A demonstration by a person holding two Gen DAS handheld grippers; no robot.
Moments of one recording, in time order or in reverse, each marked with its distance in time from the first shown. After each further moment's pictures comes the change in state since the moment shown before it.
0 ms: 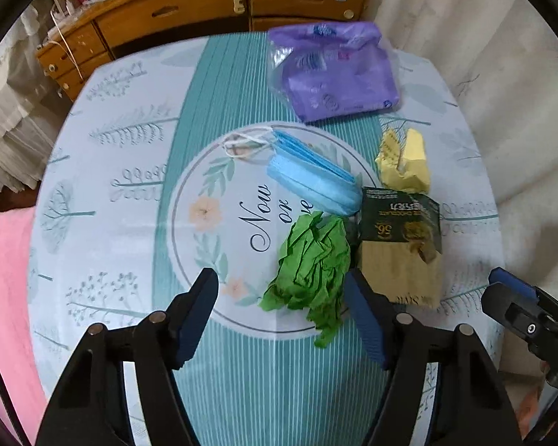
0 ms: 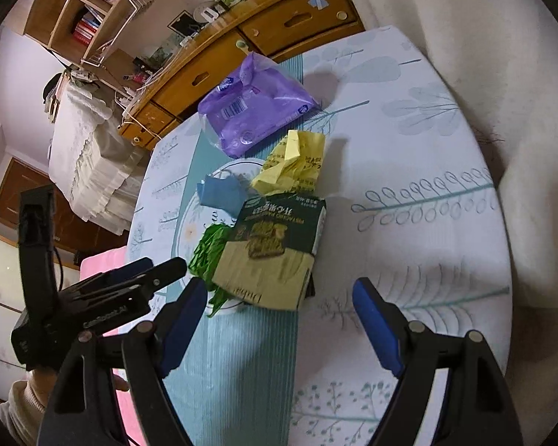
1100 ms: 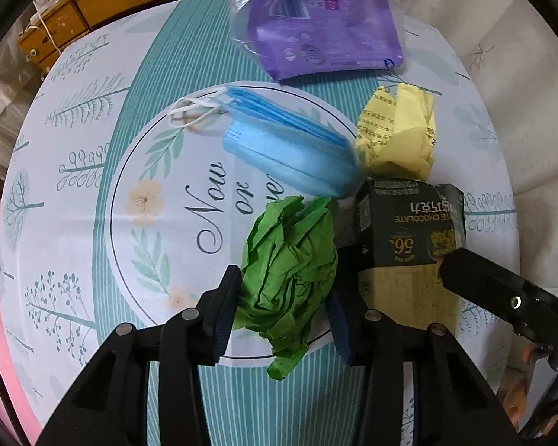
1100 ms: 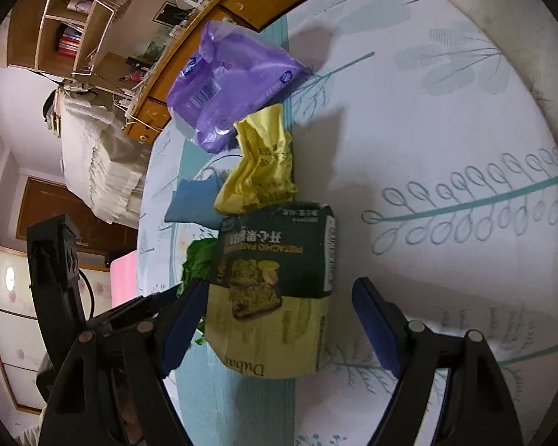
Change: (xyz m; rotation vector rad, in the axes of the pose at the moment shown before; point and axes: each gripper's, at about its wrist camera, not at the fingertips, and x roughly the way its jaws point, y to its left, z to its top) left arm 0.056 -0.038 0.013 -0.002 0.089 -0.011; right arm 0.055 -0.026 0.024 0.110 0.105 0.150
